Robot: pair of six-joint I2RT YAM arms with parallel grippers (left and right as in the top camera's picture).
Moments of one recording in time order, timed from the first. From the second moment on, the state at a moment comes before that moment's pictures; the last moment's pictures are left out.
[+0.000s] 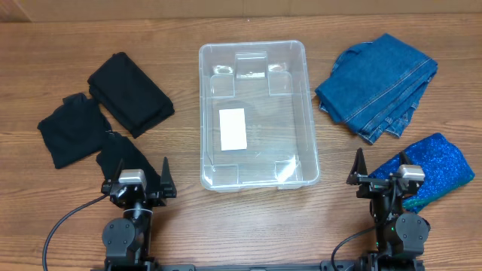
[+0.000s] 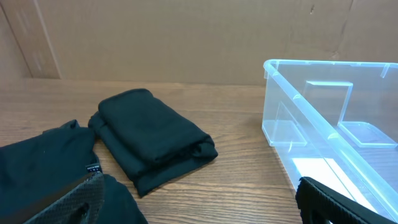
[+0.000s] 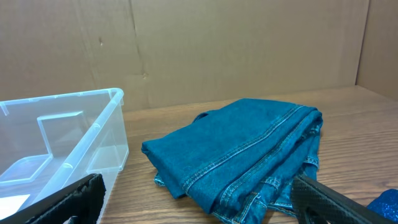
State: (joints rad) left arm -0.01 0.02 0.01 -0.08 -0.03 -0.05; right arm -0.09 0.02 0.02 -0.04 -0.03 0.10
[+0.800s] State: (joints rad) left arm -0.01 0.58 0.58 -0.32 -0.03 -0.05; right arm -0.09 0.75 0.76 -0.50 0.10 0.21
